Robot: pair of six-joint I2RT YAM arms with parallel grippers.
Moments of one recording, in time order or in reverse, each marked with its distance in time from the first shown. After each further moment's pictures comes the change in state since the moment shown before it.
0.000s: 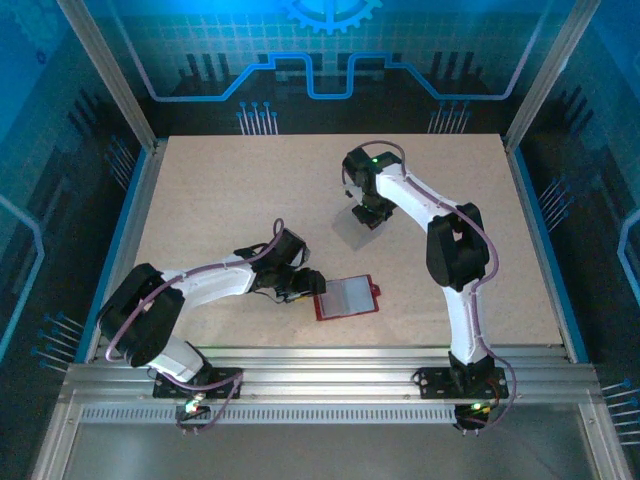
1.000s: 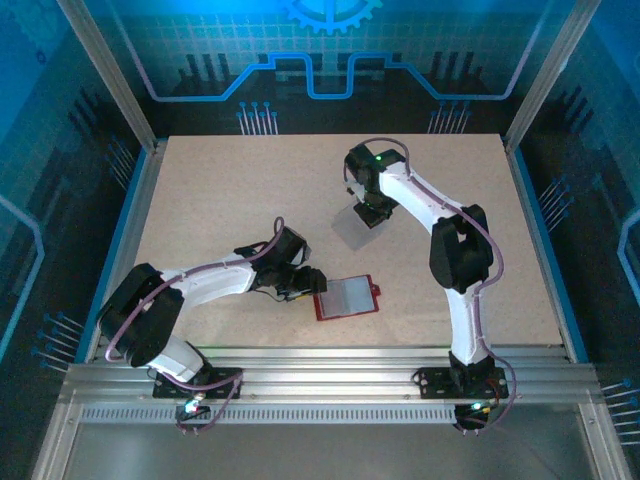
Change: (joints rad) left arm 0.000 0.000 0.018 -0.012 0.000 0.000; right arm -0.005 -0.032 0.000 -0.008 -0.001 -0.006
